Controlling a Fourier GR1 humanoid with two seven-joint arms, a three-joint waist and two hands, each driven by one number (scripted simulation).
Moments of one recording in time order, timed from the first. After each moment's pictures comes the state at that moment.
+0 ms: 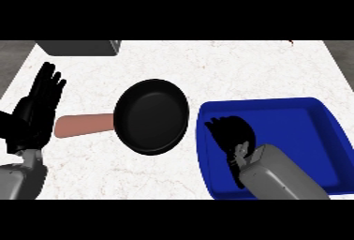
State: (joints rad) left arm -0.19 0.35 -0.01 -1.62 0.23 0.26 0.19; right arm -0.51 -0.27 0.61 -1.51 0.58 0.83 0.78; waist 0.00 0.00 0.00
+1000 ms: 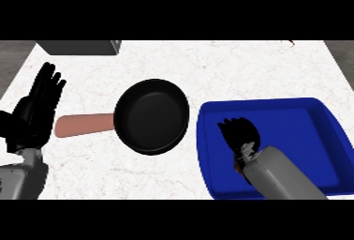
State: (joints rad) left arm -0.20 0.30 0.06 -1.61 0.16 0.18 0.20; right arm -0.45 -0.26 0.57 -1.33 0.89 0.77 0.57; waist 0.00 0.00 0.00
